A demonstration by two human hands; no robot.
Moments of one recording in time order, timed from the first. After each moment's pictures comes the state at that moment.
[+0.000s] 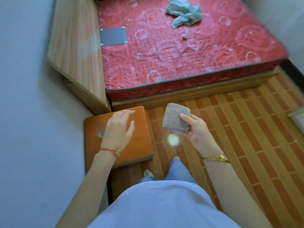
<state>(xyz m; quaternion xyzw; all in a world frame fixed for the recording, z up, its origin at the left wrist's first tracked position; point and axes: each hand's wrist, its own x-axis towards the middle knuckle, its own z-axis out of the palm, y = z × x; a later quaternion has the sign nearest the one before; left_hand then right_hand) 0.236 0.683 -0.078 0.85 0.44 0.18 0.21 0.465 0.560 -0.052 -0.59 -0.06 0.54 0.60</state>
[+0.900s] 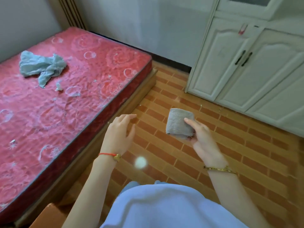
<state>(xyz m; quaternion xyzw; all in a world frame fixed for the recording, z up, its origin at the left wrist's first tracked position) 0.729 0.561 -0.030 0.95 0.07 0.09 0.30 0.789 0.320 -0.007 -0.56 0.19 0.19 0.78</state>
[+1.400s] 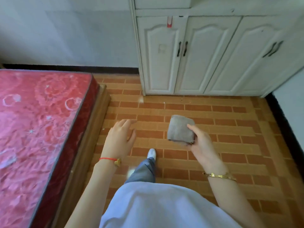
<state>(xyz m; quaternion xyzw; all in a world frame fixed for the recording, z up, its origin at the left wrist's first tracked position) 0.976 0.442 -0.050 0.95 -0.16 -0.02 0.26 0.921 0.197 -0.046 -0.43 0.38 0.02 0.82</state>
